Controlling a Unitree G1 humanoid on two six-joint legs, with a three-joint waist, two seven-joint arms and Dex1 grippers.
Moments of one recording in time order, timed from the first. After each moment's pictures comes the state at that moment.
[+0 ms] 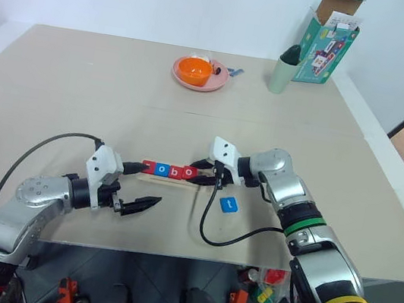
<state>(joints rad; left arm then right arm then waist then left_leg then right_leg) -0.14 0.62 0.01 -0.29 -0.47 0.36 -0.90 -0.93 -0.33 0.32 0.70 -0.04 -0.02 1.24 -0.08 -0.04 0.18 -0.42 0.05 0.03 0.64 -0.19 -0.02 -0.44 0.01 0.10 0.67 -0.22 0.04</state>
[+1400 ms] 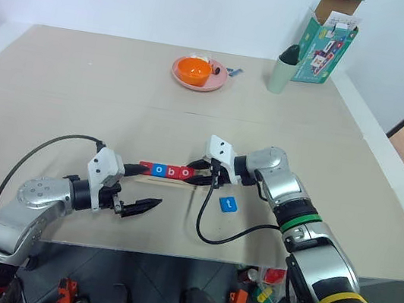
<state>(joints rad) -0.13 0.61 0.01 -0.29 -0.46 0.36 -0.90 -0.96 -0.31 0.32 0.74 -0.05 0.00 1.25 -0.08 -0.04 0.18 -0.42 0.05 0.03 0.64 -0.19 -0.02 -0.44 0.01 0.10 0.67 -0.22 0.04</state>
